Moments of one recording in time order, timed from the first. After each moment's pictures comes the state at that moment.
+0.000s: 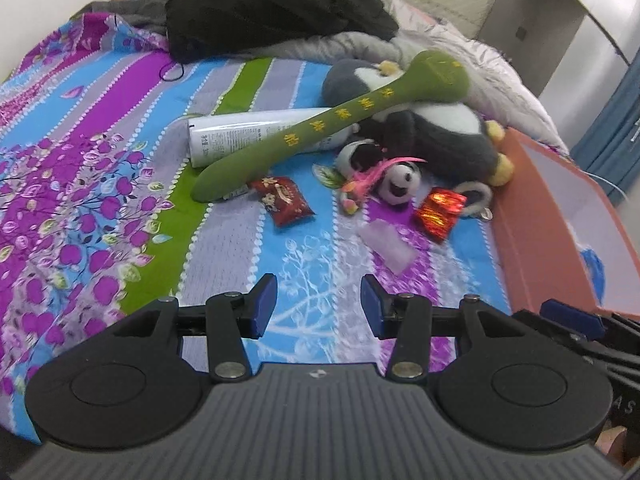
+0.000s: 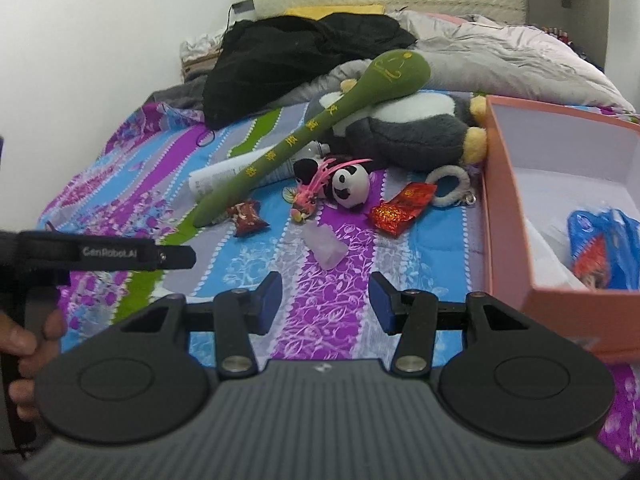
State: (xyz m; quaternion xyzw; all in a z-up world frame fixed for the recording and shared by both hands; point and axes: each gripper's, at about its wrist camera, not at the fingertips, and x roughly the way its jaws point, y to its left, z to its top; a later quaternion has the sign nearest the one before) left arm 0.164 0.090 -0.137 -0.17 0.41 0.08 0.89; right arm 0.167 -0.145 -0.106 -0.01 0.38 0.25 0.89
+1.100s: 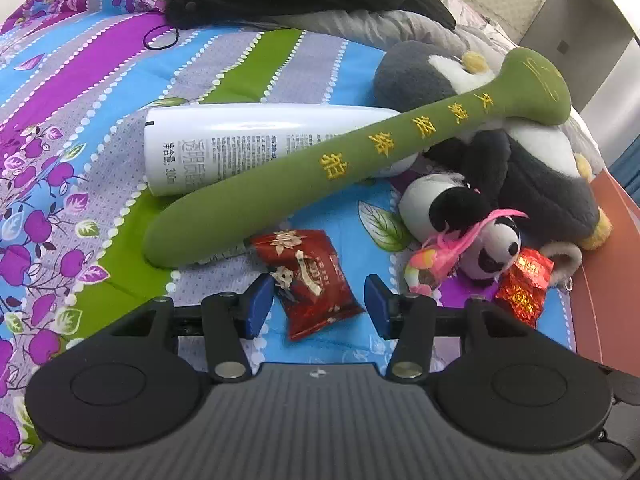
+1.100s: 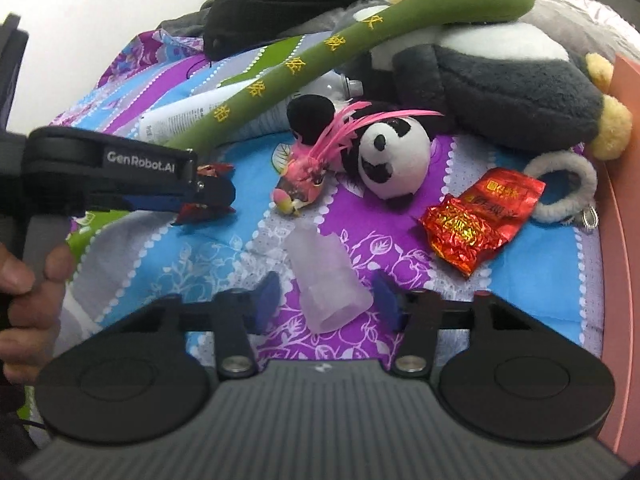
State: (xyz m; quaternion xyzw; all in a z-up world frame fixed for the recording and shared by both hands) left arm 0.296 0.139 -0.223 -0.21 0.42 0.11 0.88; right arm 0.279 -0.073 -0.207 -0.07 0.42 0.30 0.85
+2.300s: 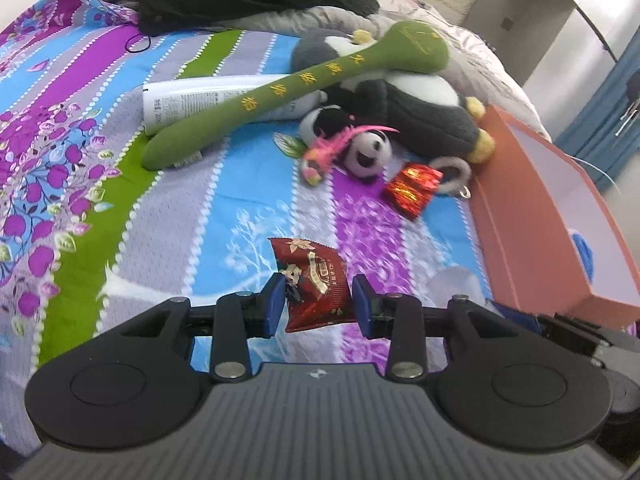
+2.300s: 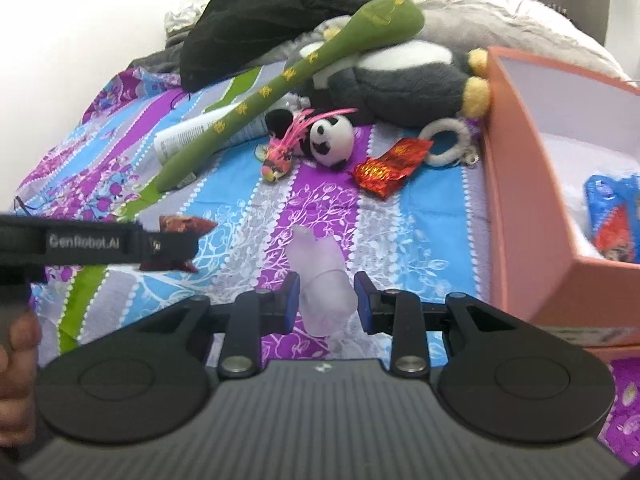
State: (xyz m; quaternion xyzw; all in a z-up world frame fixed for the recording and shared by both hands) left arm 0.163 0.060 -0.165 -0.19 0.42 0.04 0.89; right arm 0.173 -0.149 -0.142 -0.02 0.41 0.22 0.88
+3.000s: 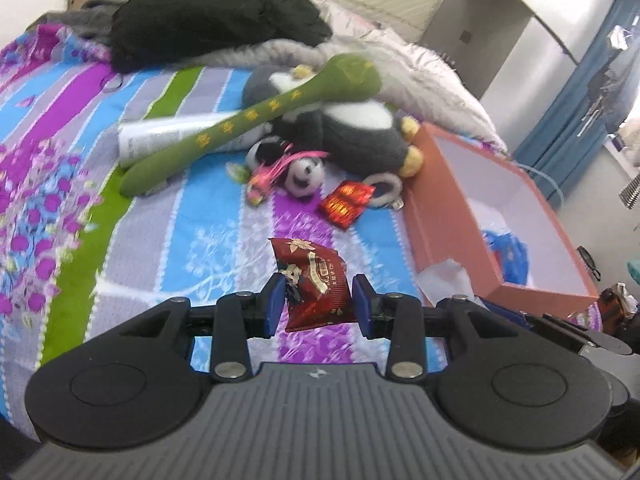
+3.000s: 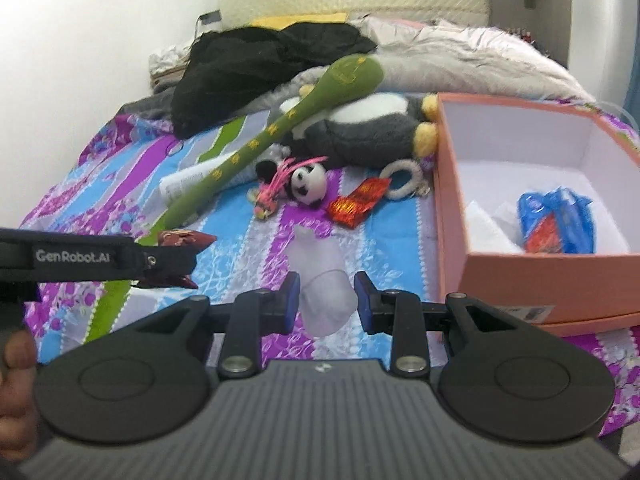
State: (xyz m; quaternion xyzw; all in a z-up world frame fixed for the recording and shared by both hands) left arm 0.127 0.028 -0.099 -0.18 0.38 -0.01 0.91; right arm 0.132 -0.180 -0.086 0.01 0.36 0.19 0.91
